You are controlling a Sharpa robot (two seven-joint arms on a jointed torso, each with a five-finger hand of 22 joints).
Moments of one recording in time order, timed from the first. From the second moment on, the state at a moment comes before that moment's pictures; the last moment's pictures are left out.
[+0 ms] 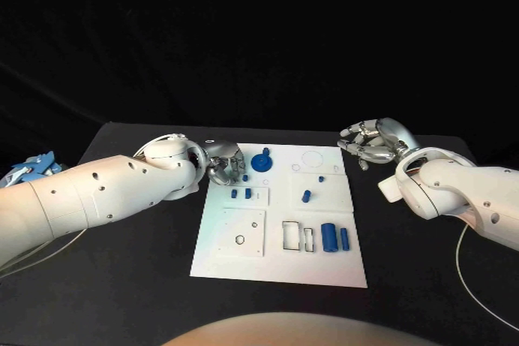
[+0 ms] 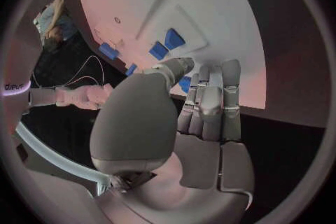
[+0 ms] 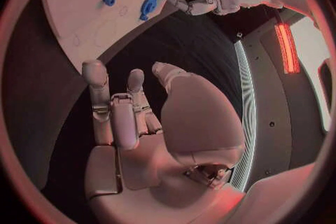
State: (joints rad) left arm 1.16 -0.74 -0.02 1.34 -1.48 -0.04 -0.09; left_hand 1.43 -0.24 0.52 0.09 0.36 0.85 0.16 0.29 0.20 1.04 0.10 0.35 0.10 1.37 0.02 1.38 0.84 0.17 1.04 0.11 1.11 0.62; right arm 1.23 -0.88 -0.13 1.48 -0.71 -0.54 0.06; right_hand 1.31 -0.16 0.42 0.20 0.26 0.77 0.18 0.30 0.39 0.91 0.11 0.85 0.75 1.47 0.02 1.39 1.23 0.16 1.18 0.12 0.82 0.94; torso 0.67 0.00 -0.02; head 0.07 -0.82
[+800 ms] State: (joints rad) left arm 1.16 -0.86 0.01 1.38 -0.63 -0.20 0.29; left_hand 1.40 -0.21 0.46 0.07 0.36 0.86 0.19 0.28 0.18 0.91 0.14 0.46 0.14 1.04 0.06 1.10 0.40 0.17 0.87 0.15 0.95 0.52; right arm 1.21 -0.86 -0.13 1.50 -1.50 -0.31 -0.03; right_hand 1.32 -0.22 0.56 0.06 0.19 0.85 0.16 0.33 0.35 0.96 0.10 0.39 0.33 1.46 0.02 1.37 1.21 0.15 1.20 0.11 0.83 0.99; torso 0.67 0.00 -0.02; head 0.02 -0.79
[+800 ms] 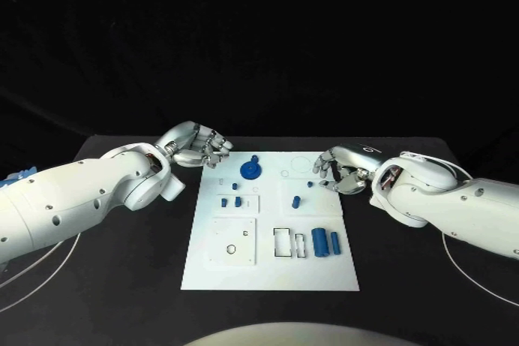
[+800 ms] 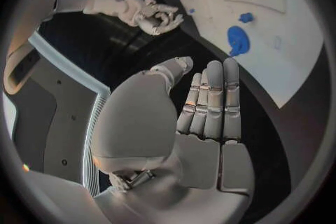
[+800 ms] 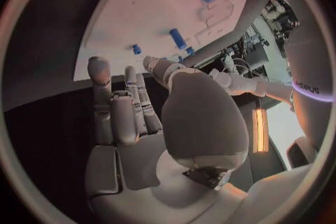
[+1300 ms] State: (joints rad) left arm 1.16 -0.89 0.01 1.44 -0.18 -0.22 0.49; left_hand 1.40 -0.19 0.45 0.07 0.36 0.87 0.19 0.29 0.18 0.92 0.13 0.47 0.15 1.04 0.06 1.10 0.39 0.17 0.87 0.15 0.95 0.51; right arm 1.19 -0.80 -0.13 1.47 -1.68 -0.30 -0.11; right_hand 1.32 -0.22 0.58 0.05 0.19 0.87 0.17 0.32 0.34 0.99 0.10 0.37 0.30 1.46 0.02 1.40 1.26 0.16 1.24 0.11 0.89 1.04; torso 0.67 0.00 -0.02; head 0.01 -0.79
